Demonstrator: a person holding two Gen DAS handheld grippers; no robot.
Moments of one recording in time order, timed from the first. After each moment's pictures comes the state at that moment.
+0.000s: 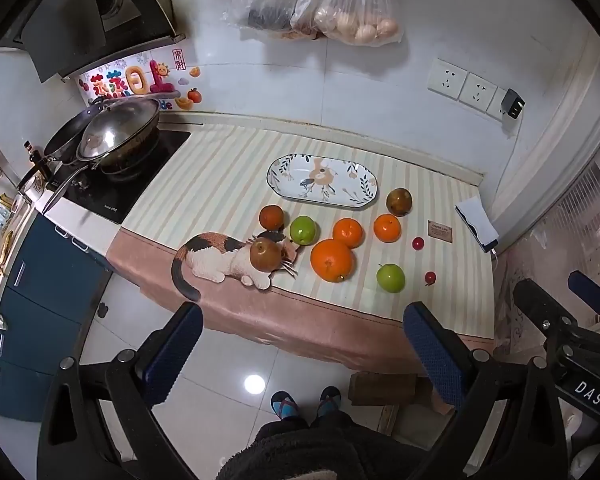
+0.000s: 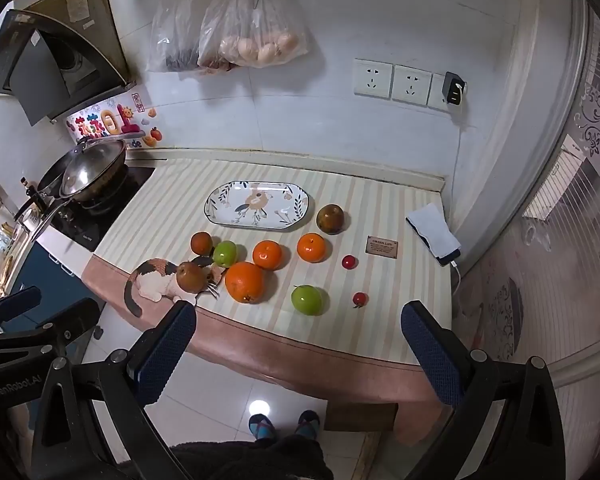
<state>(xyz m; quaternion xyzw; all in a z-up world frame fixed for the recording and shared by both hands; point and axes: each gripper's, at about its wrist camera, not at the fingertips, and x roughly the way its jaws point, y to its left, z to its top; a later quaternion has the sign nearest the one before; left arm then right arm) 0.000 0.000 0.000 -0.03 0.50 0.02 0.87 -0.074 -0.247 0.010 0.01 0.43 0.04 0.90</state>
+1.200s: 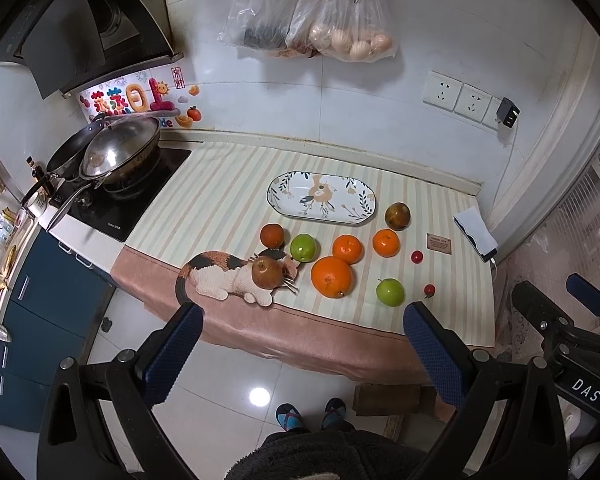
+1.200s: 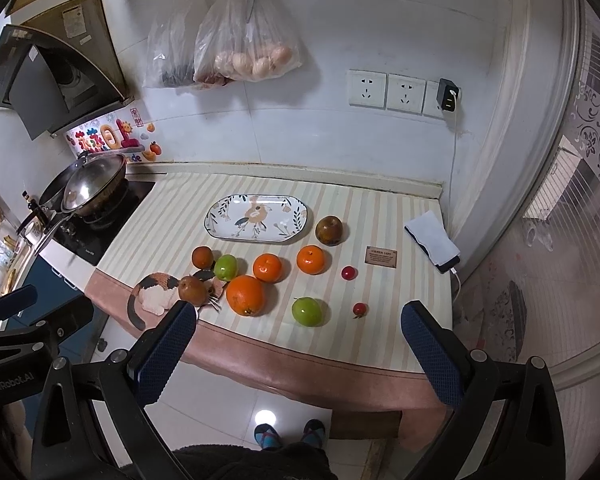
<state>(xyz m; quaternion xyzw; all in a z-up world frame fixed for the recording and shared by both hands) 0.006 -0.006 0.020 -0.02 0.47 0.02 0.88 -0.071 -0.251 0.021 0.02 0.41 0.04 0.91</state>
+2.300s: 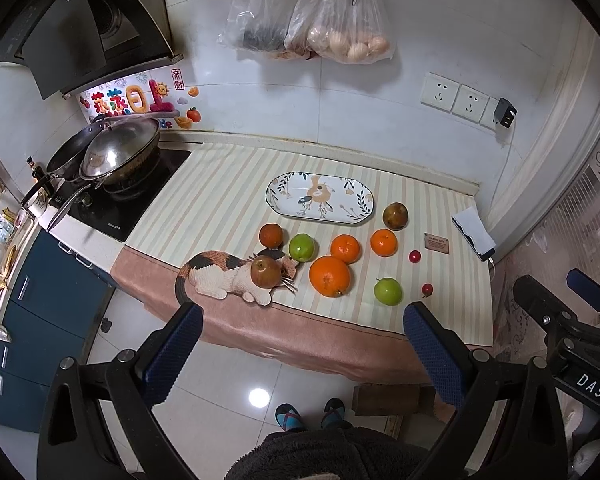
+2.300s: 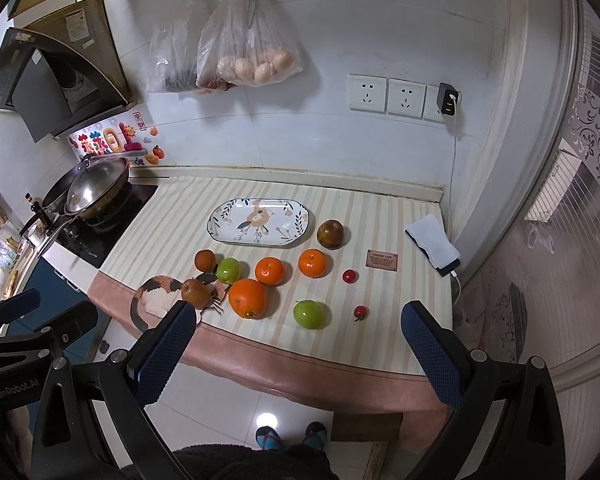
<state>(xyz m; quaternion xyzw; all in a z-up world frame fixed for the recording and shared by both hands) 0.012 -0.005 0.026 -0.02 0.47 0.02 0.88 -0.070 -0.253 0.023 0.02 0.41 0.04 0.91</state>
